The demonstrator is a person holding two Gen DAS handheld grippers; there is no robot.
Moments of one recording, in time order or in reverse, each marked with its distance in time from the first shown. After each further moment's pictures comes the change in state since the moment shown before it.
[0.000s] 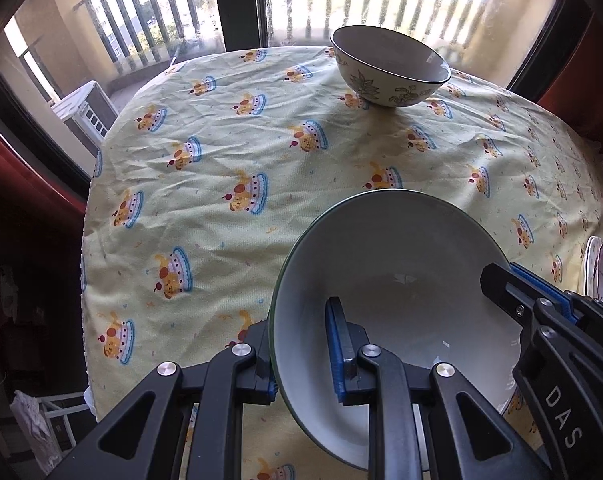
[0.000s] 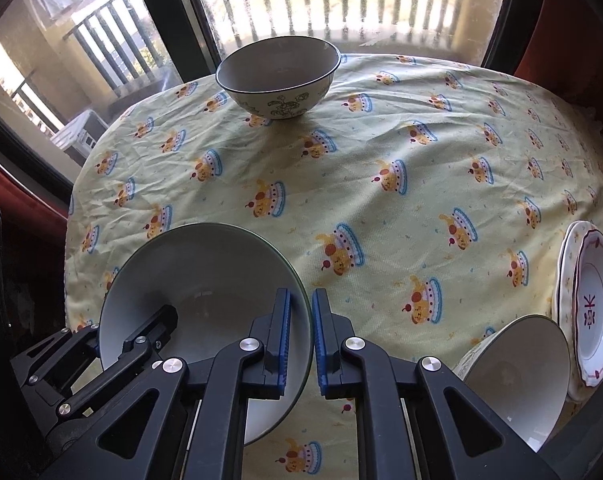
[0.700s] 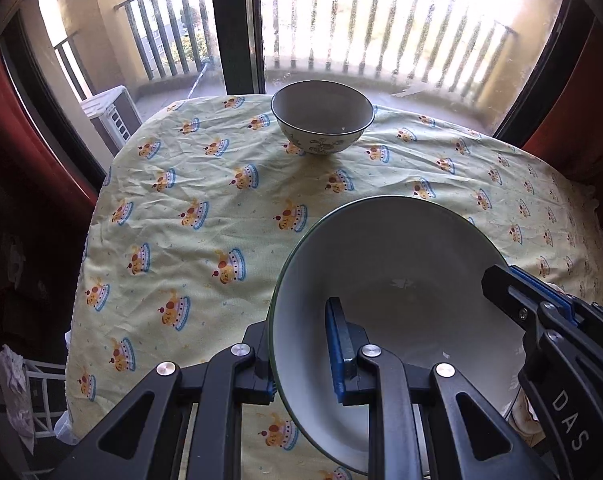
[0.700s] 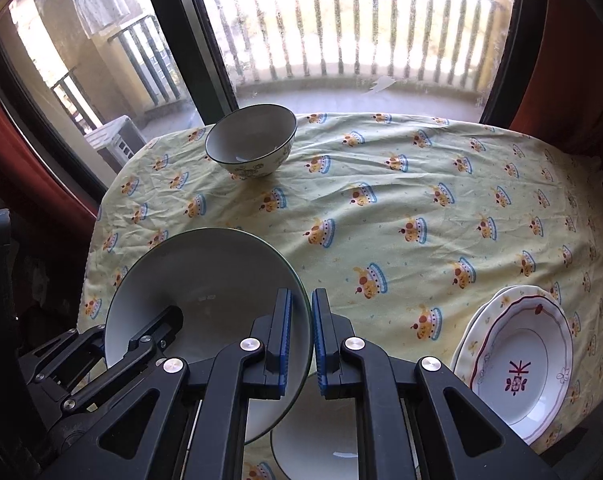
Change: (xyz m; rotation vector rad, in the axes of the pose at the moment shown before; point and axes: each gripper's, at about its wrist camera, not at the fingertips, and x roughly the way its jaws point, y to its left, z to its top) left arm -0.065 -0.100 -0.005 -0.132 -0.106 0.039; right arm -0.079 -0.094 0.016 -0.128 -0.100 0.089
